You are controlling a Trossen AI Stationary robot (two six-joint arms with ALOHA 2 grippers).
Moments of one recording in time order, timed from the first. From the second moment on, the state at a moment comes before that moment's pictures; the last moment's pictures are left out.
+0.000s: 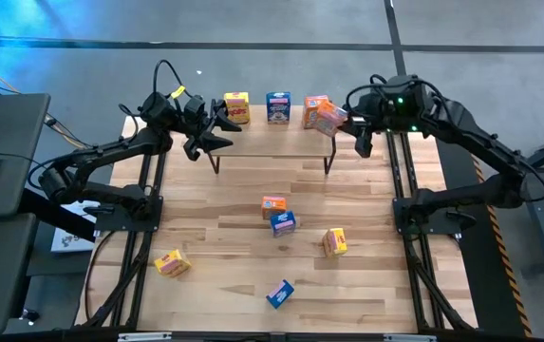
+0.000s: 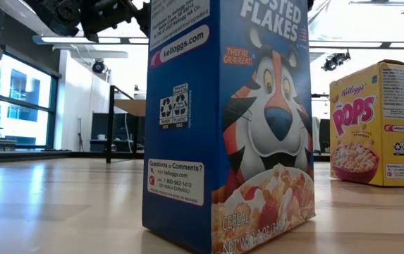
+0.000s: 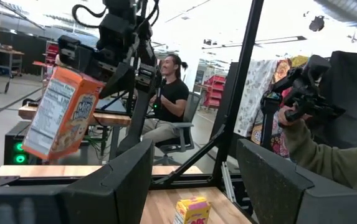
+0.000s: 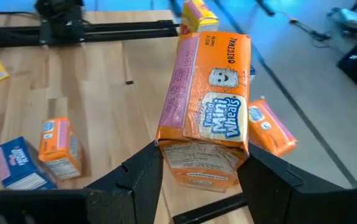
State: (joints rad) left arm 0.72 1.22 0.76 0.86 1.04 -0.49; right arm -0.50 1.13 1.46 -0.88 -0.08 -0.25
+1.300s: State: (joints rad) left arm 0.72 1.22 0.76 0.86 1.04 -0.49; right arm -0.74 1.45 1.46 -0.93 -0.47 -0.63
